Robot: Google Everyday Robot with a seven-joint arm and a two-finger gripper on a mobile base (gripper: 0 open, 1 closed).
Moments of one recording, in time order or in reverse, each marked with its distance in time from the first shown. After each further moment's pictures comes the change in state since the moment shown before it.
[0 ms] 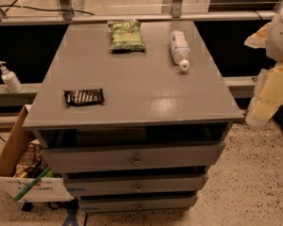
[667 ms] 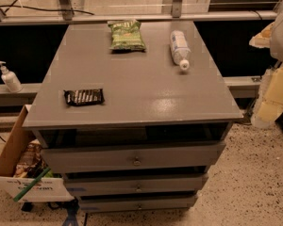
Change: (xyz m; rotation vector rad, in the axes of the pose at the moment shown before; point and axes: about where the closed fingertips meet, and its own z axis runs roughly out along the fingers) arm 0.006 0.003 -0.006 0.006 0.039 0.004
